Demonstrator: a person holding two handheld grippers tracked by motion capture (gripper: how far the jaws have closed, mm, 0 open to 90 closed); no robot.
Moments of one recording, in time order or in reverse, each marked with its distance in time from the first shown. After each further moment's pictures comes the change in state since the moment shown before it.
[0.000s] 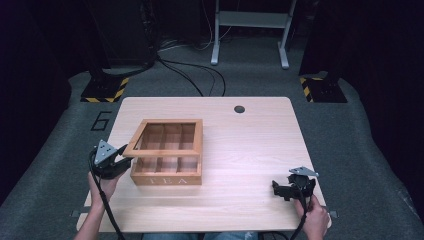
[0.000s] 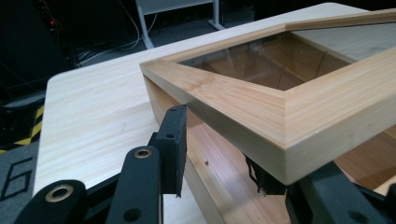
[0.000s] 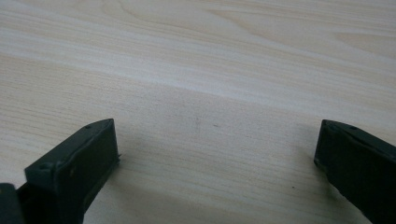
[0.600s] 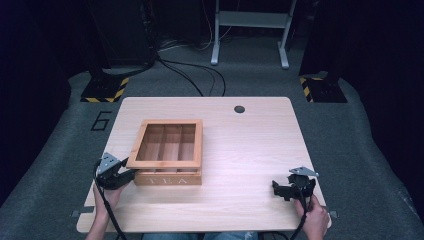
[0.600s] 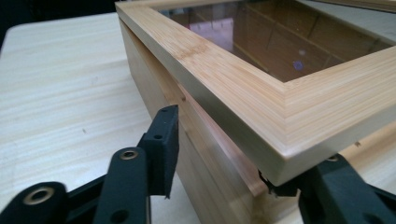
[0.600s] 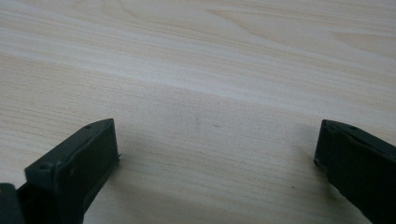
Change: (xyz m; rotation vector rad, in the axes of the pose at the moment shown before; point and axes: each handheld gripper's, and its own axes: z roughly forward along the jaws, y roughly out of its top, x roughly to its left) left arm -0.006 -0.040 0.006 0.047 -0.063 -0.091; right arm 0.000 0.000 0.000 0.000 0.000 0.000
